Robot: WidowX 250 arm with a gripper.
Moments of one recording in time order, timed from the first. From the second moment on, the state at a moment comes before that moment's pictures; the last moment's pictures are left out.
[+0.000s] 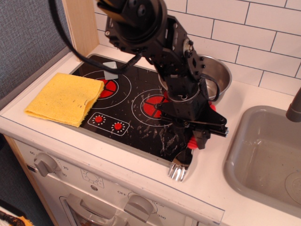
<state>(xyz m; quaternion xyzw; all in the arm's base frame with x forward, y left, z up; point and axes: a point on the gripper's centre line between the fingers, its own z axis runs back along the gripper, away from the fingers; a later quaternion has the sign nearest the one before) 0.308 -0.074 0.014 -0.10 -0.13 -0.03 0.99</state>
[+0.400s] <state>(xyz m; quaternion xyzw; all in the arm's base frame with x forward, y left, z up) 0.309 -0.071 0.017 -0.08 -0.12 -0.03 0.99</state>
